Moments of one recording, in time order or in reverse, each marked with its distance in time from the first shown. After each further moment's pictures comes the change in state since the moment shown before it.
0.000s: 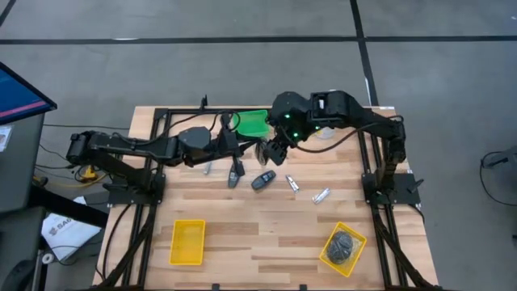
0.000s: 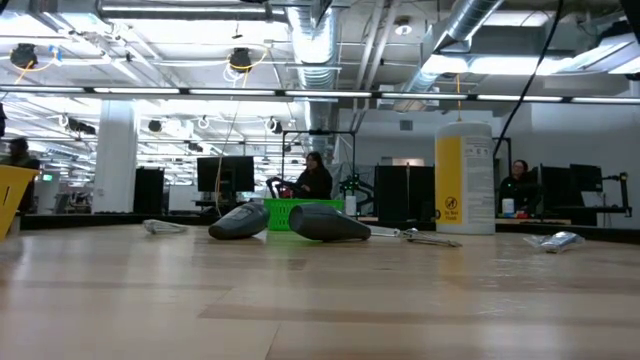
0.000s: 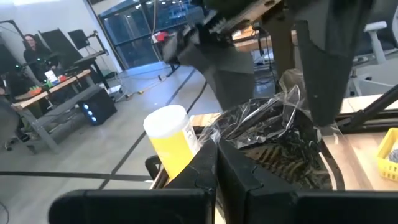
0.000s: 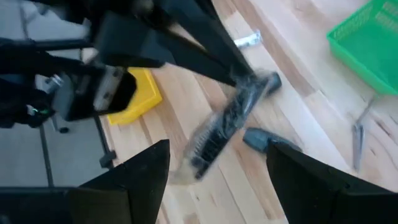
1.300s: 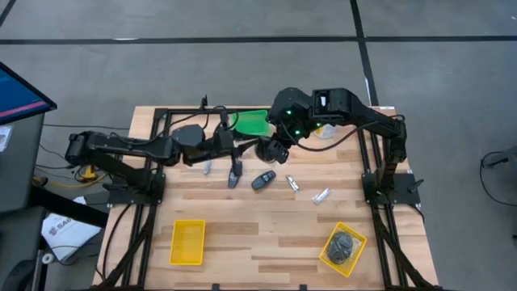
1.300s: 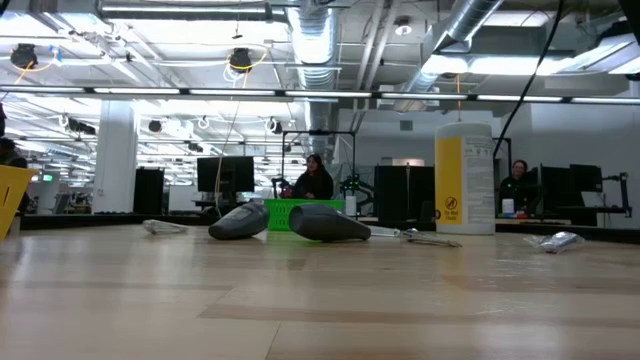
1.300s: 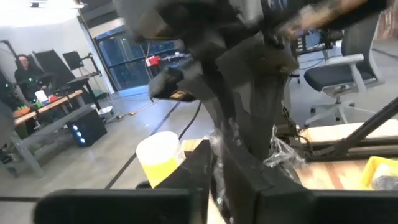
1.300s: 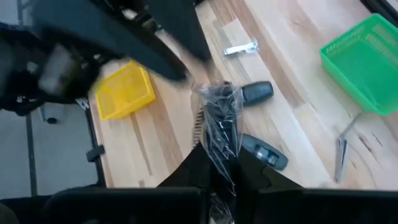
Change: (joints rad) left arm -0.004 -0.030 0.000 0.079 0.054 0.002; right arm -0.015 -0.004 0.002 -0.003 -0.002 -0.105
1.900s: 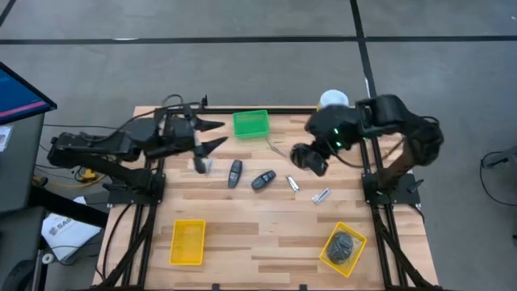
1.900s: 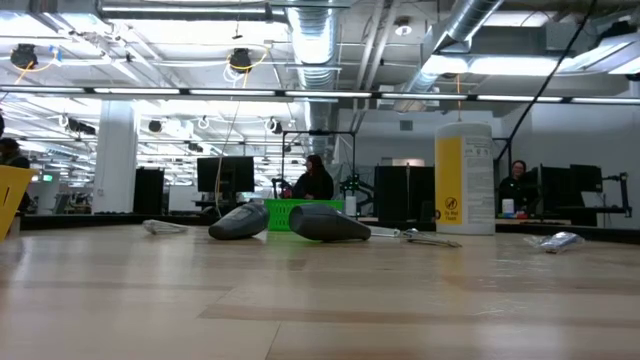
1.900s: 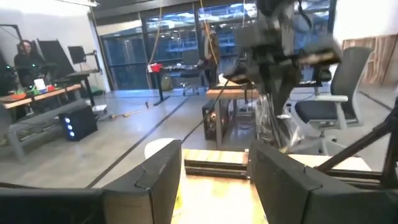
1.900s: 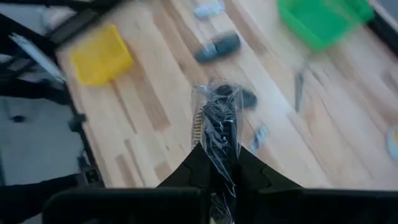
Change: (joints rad) left arm -0.055 -0.323 -0.028 -0.241 -0.058 -0.143; right arm 0.184 -0.257 -0.146 -0.202 0.219 0.190
